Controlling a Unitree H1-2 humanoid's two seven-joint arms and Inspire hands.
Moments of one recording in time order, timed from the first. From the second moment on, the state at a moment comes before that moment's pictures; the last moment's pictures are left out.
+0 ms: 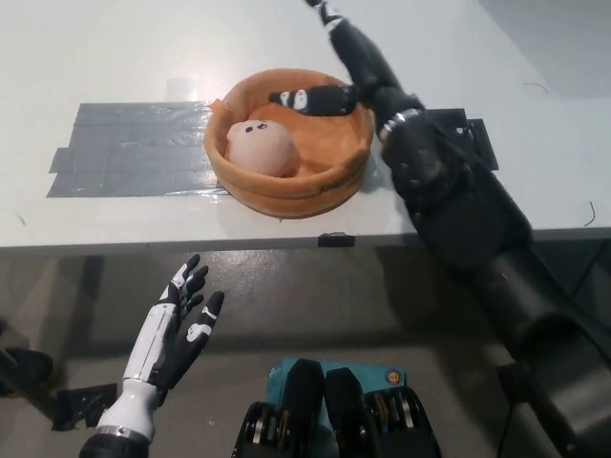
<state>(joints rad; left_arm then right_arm) -0.07 0.12 -0.05 -0.07 0.13 0.03 -0.05 -1.01 -0.04 0.27 0.76 -0.32 -0.10 -0.11</state>
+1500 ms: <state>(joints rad) -0.06 0.11 -0.05 -0.04 0.15 0.02 -0.06 -0.13 -0.11 0.12 0.23 -0.21 -0.20 -0.06</state>
